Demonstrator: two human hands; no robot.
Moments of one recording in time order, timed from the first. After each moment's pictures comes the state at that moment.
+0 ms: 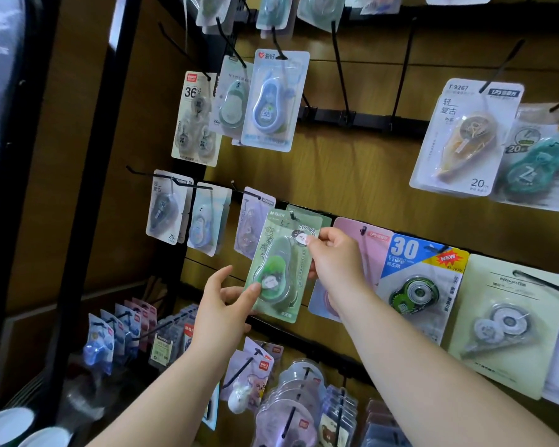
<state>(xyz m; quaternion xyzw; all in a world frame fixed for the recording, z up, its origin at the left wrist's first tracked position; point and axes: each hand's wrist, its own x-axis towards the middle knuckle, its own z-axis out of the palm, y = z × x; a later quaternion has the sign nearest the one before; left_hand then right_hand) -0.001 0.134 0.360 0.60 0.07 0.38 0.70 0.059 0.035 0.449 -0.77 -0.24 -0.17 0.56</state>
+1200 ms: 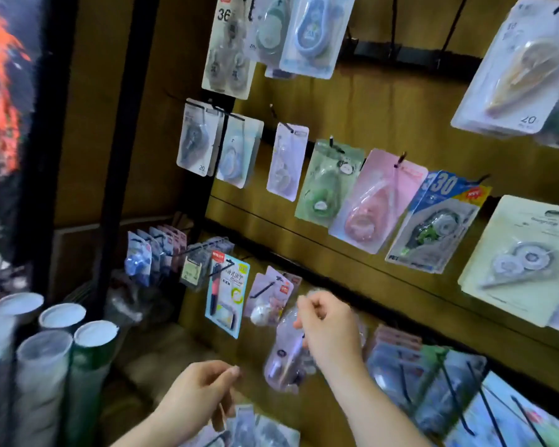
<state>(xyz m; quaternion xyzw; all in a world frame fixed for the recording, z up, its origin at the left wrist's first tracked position) -0.087 0.128 0.200 0.75 0.15 0.12 0.64 -0.008 0.003 0.294 -0.86 -0.22 -0.10 0.45</state>
